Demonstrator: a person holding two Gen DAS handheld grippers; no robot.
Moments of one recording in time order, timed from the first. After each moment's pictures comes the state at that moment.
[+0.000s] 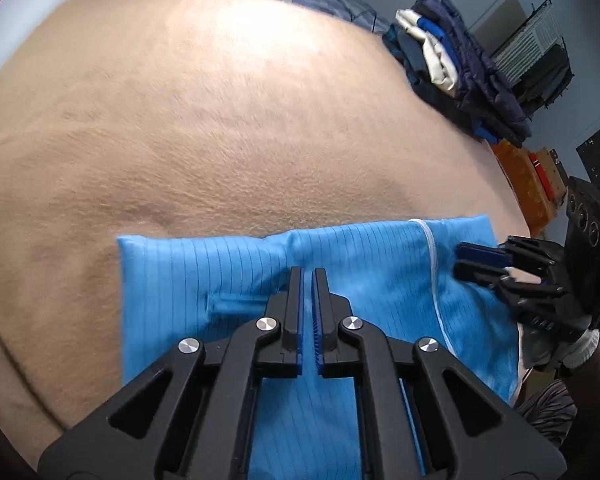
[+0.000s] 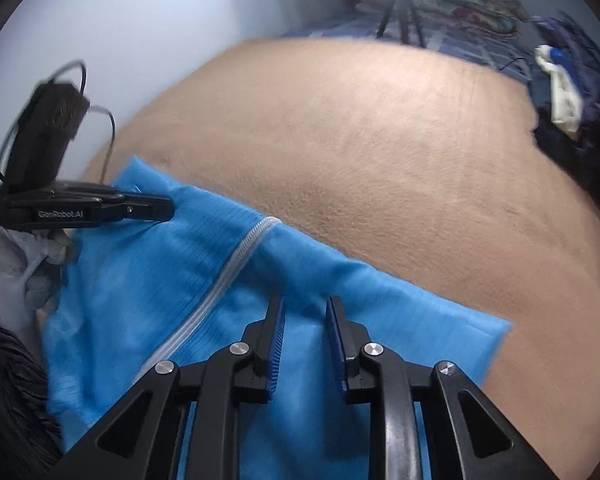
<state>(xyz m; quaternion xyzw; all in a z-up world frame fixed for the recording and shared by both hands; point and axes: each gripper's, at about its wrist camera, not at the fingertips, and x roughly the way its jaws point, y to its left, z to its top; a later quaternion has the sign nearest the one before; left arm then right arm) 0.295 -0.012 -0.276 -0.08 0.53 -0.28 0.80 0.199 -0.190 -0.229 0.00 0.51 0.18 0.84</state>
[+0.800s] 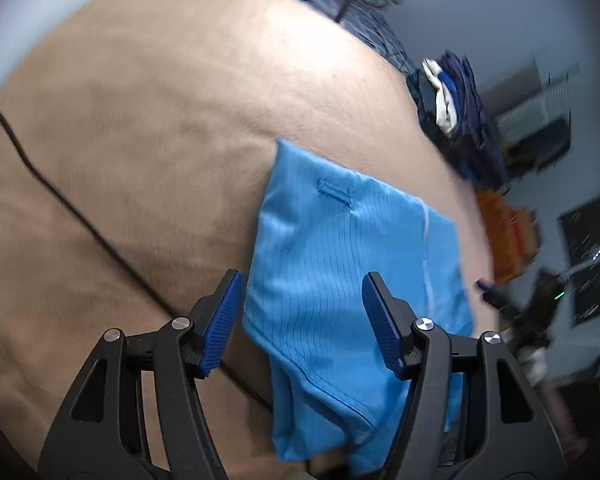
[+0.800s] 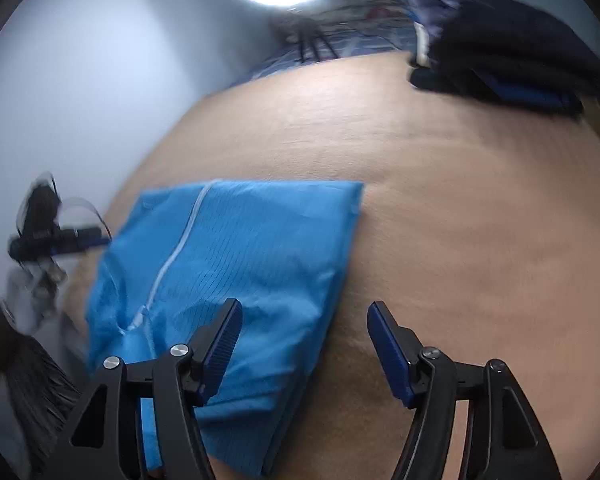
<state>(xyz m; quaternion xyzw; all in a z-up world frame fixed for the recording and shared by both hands) 0.233 0.107 -0.267 -0.24 0.56 -0.25 0.76 0.085 -0.297 -0.219 0.15 0.48 0.13 0.86</state>
